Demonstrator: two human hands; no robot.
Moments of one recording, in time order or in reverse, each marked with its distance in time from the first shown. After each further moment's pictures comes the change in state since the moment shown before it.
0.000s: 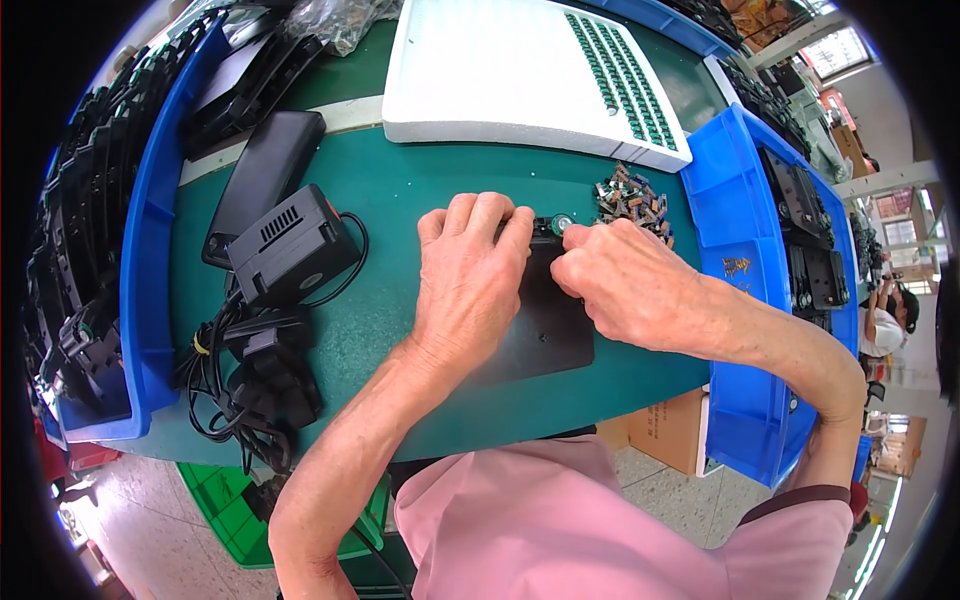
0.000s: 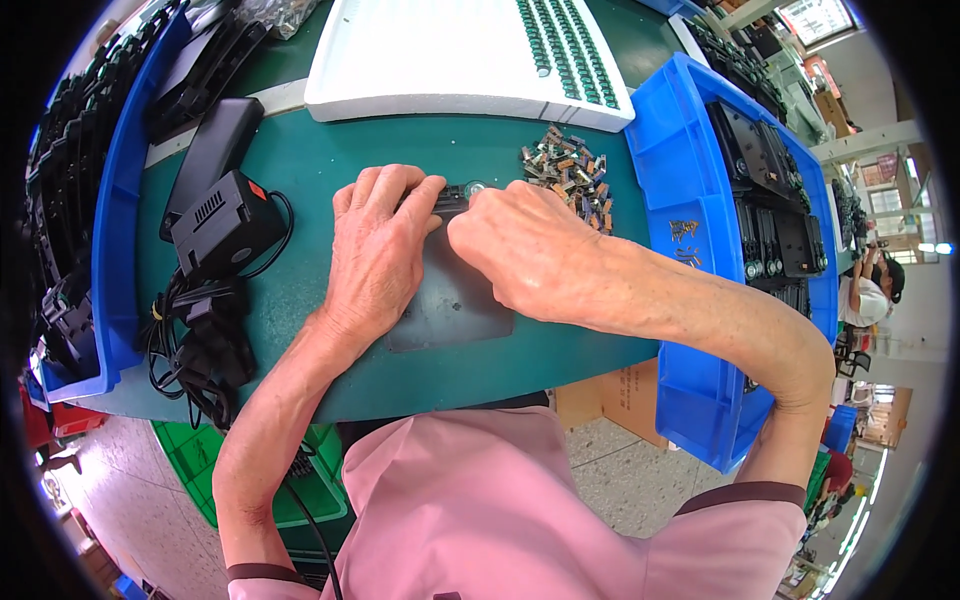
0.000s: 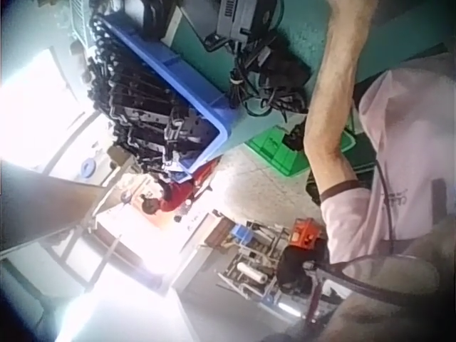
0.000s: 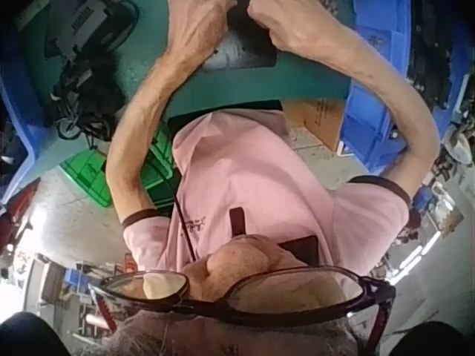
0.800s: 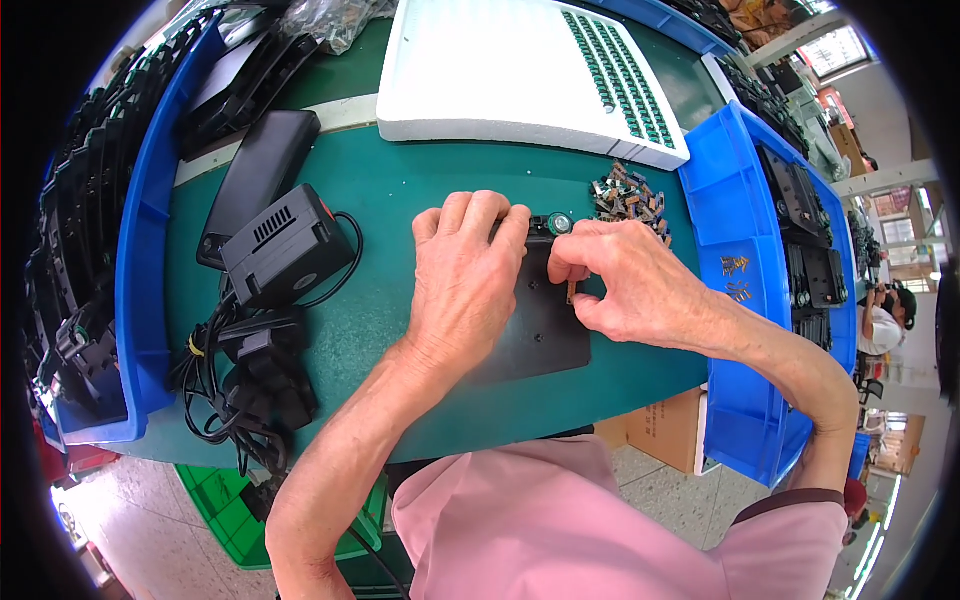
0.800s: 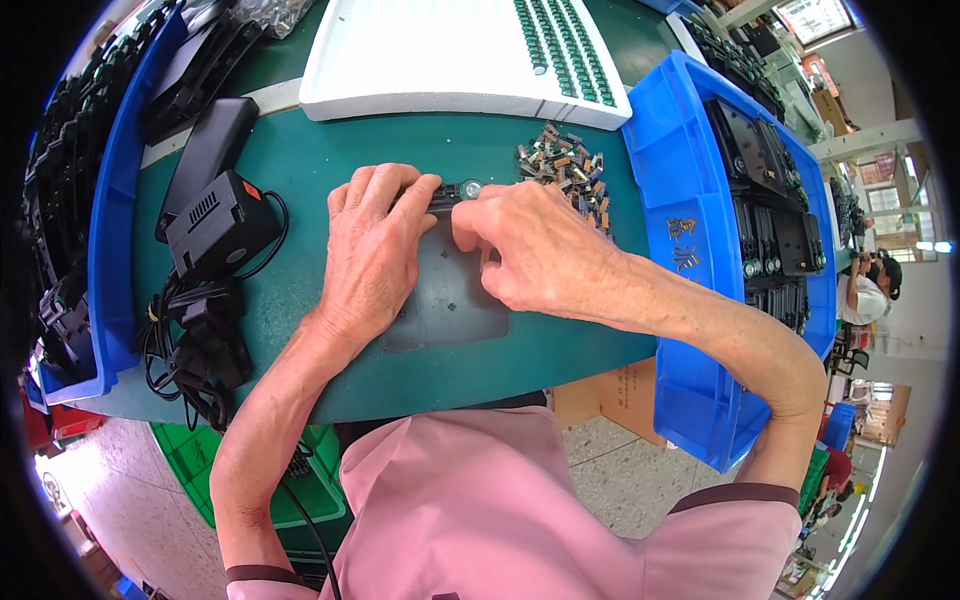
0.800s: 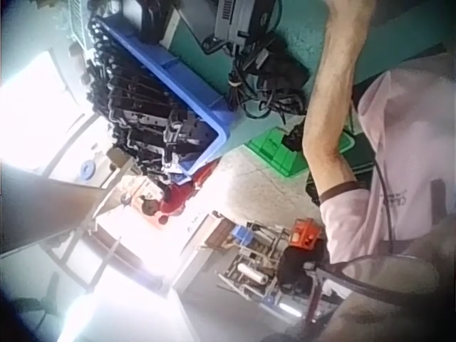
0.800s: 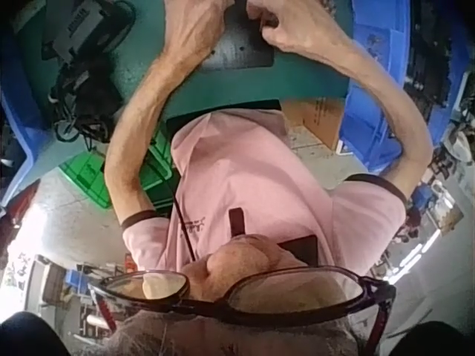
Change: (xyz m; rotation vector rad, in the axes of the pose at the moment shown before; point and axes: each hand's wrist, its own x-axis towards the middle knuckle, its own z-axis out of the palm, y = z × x) left_hand 0.000 0.000 0.001 -0.007 0.002 -0.004; right_hand -0.009 0.011 0.020 0.366 0.173 0.123
